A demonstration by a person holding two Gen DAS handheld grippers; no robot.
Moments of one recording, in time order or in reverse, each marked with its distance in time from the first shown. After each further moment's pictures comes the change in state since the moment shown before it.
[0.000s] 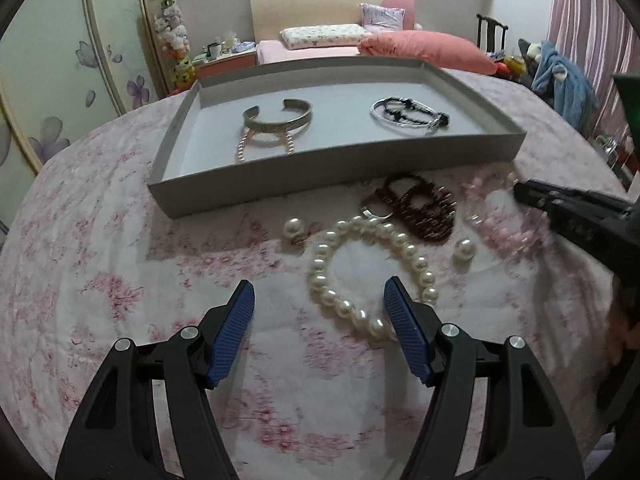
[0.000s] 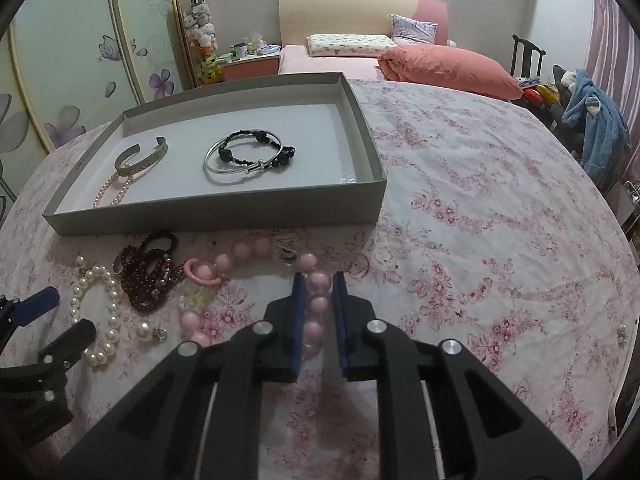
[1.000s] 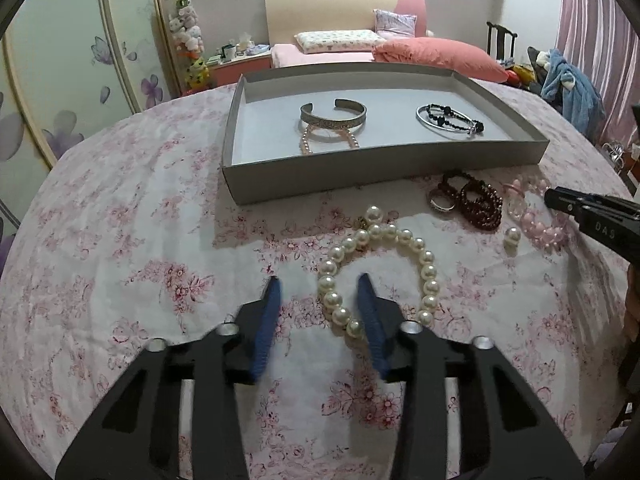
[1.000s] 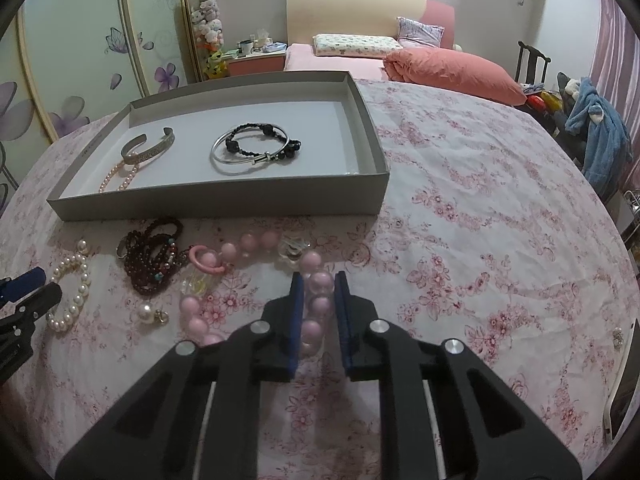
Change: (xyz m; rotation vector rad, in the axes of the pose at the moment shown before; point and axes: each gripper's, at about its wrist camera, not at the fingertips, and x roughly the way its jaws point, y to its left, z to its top) left arm -0.008 0.040 -0.008 -0.021 -0.015 0.014; right arm -0.003 0.004 -0.005 -0.033 0.002 -0.005
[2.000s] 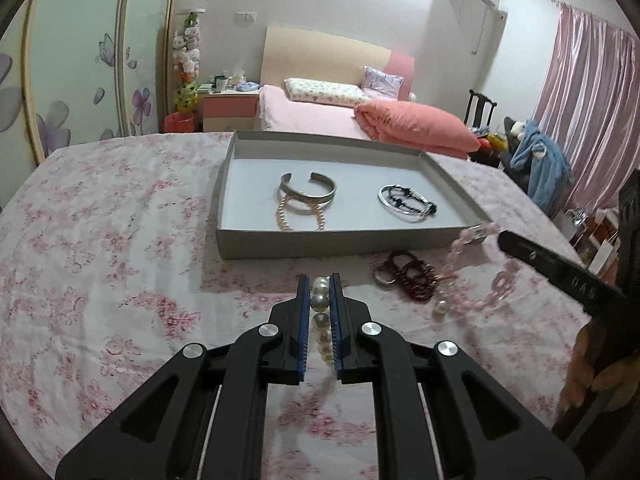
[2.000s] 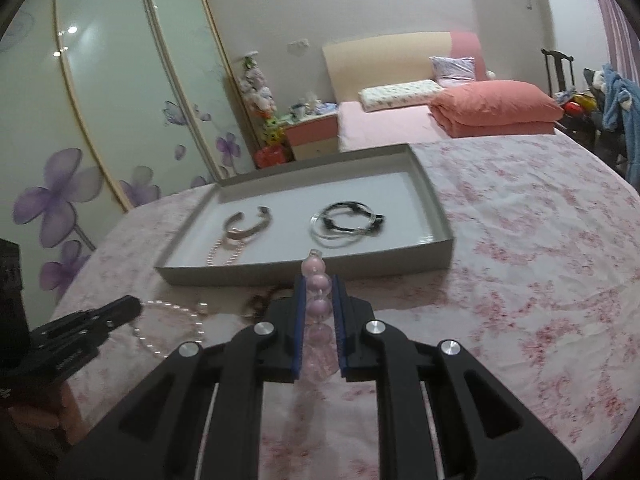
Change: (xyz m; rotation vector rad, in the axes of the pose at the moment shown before) left arm -0.046 0.012 0.012 -0.147 -0.193 -0.166; right arm -0.066 0.020 0.001 0.085 -0.238 0.308
